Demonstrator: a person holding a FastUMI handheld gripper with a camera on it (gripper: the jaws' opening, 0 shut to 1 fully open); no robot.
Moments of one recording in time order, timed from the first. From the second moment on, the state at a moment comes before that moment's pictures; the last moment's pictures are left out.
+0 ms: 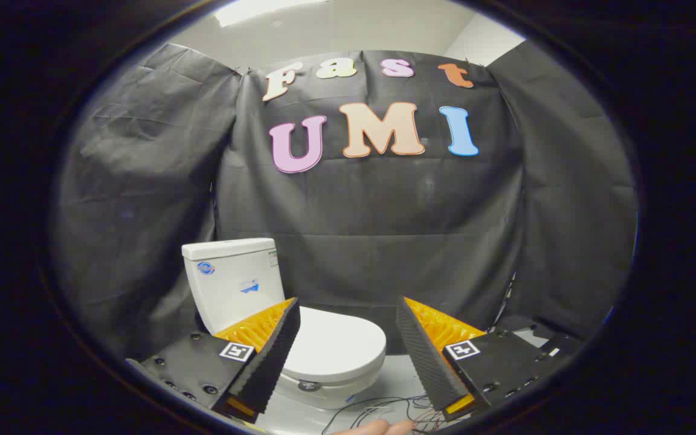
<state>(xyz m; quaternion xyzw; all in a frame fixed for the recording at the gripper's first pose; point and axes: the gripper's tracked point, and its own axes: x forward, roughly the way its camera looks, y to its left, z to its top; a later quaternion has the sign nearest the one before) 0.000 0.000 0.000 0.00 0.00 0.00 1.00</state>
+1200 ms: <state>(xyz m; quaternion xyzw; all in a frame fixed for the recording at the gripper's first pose) 0.088 0.078 -0.075 0.11 0.04 0.00 0.99</state>
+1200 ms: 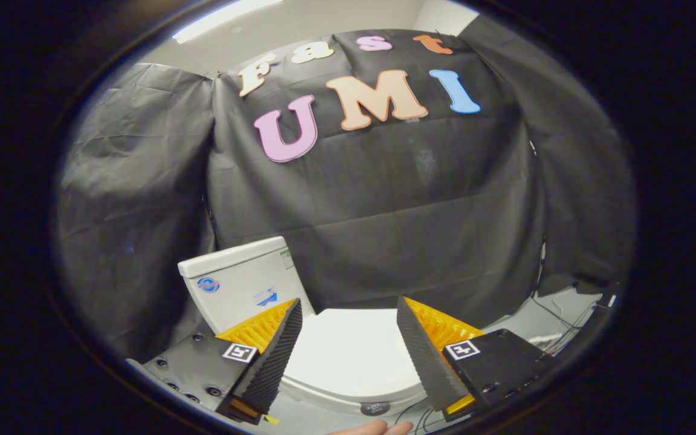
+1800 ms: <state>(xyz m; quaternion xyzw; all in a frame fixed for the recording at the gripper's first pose) 0.088 0.077 -0.155 0.19 0.15 -0.02 0.97</state>
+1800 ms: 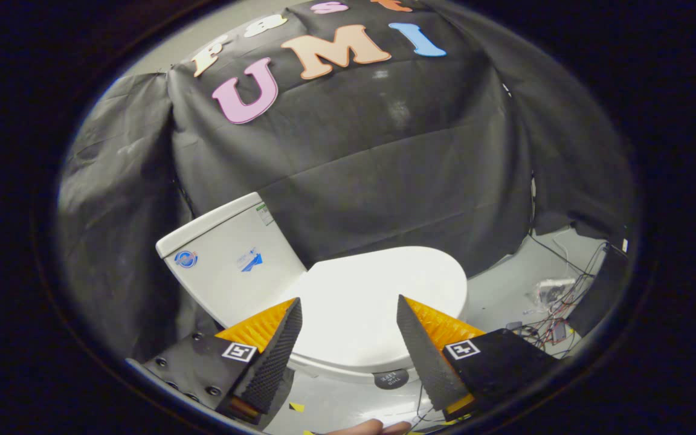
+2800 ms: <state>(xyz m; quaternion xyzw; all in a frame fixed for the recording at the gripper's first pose) 0.046 0.044 -0.253 0.52 0.13 -0.10 0.84</state>
